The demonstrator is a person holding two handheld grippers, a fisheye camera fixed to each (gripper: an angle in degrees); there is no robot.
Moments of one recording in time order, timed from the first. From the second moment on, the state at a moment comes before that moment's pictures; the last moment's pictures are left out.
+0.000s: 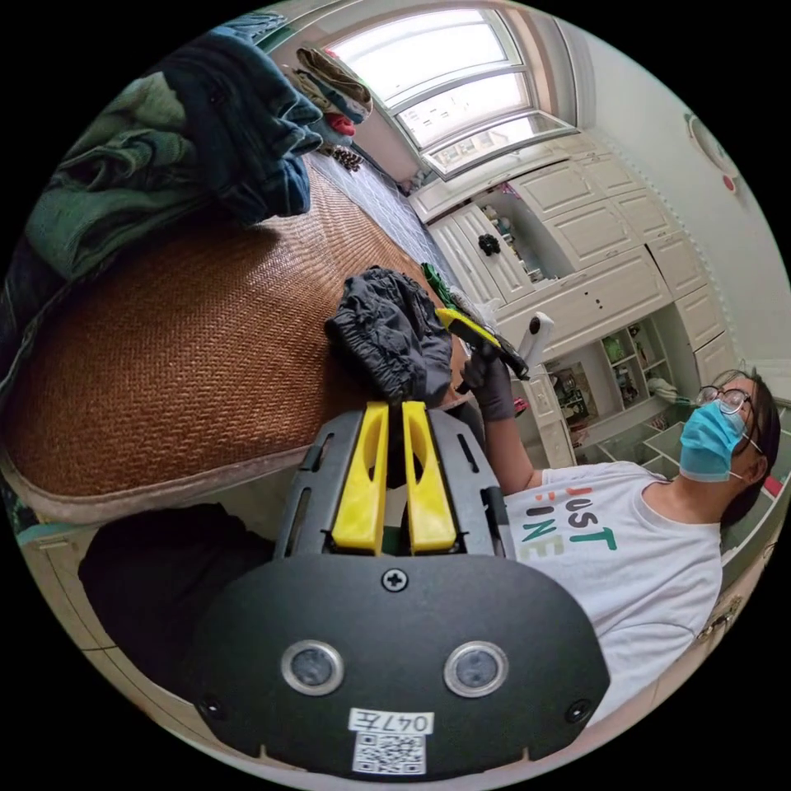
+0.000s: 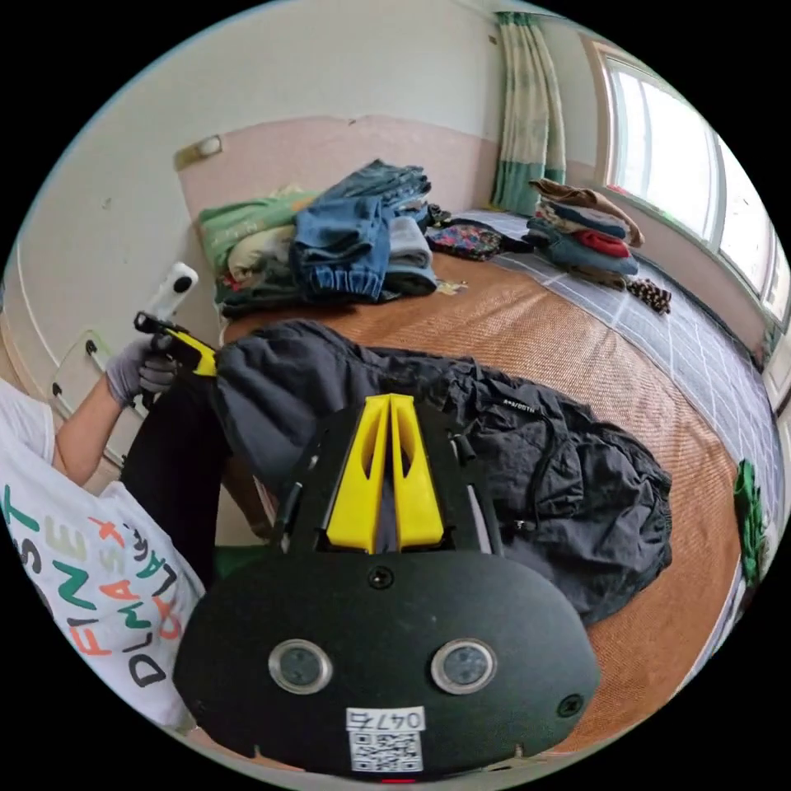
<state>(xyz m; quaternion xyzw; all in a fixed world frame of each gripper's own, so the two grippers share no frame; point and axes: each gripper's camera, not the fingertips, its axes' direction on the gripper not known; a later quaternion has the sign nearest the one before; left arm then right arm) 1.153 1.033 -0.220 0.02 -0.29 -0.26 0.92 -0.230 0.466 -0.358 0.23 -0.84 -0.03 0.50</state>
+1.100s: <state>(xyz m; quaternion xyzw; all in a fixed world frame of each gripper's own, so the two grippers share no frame) 1.232 1.045 -0.260 0.10 -0.29 -0.21 0.93 -0.097 0.569 -0.463 0.23 -0.83 0.05 0.50</state>
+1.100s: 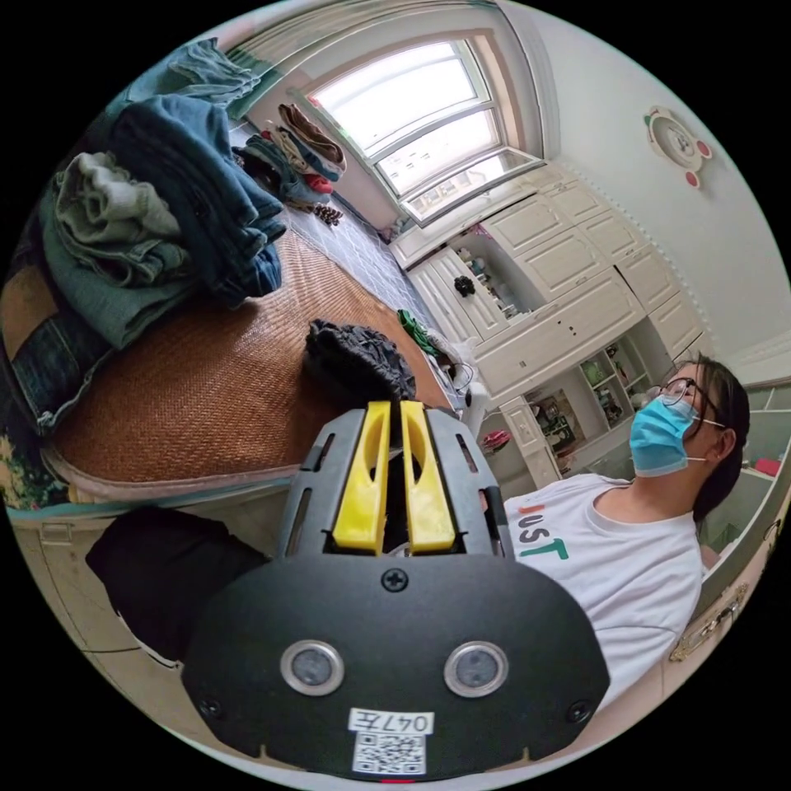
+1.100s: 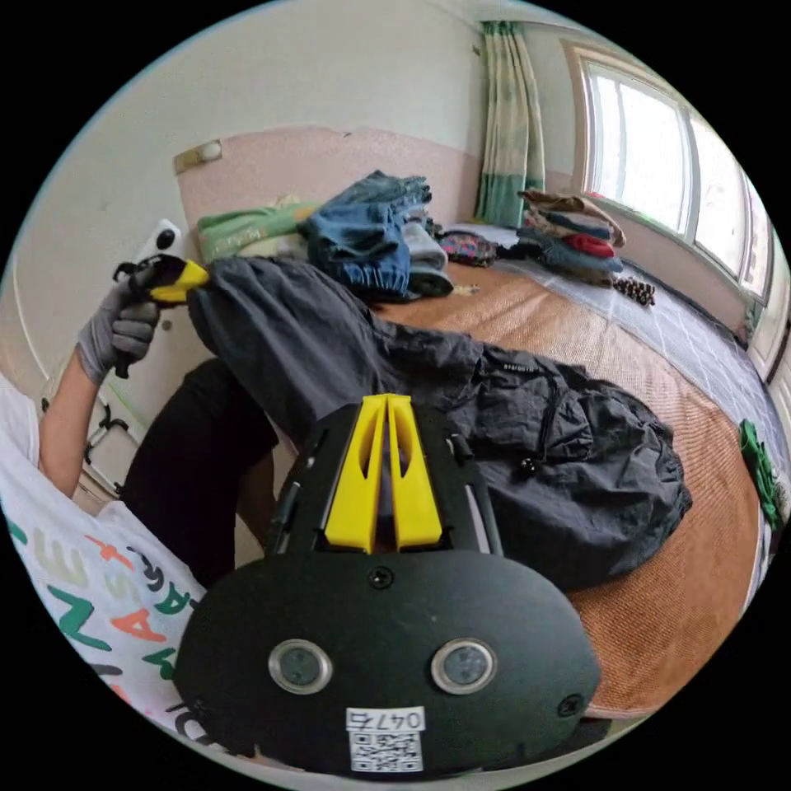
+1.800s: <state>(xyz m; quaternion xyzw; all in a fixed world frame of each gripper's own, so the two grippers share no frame) 1.266 0.956 -0.207 0.17 -0.22 -0.11 0.95 -0.011 0.709 -0.467 0.36 -0.72 0.17 0.57</state>
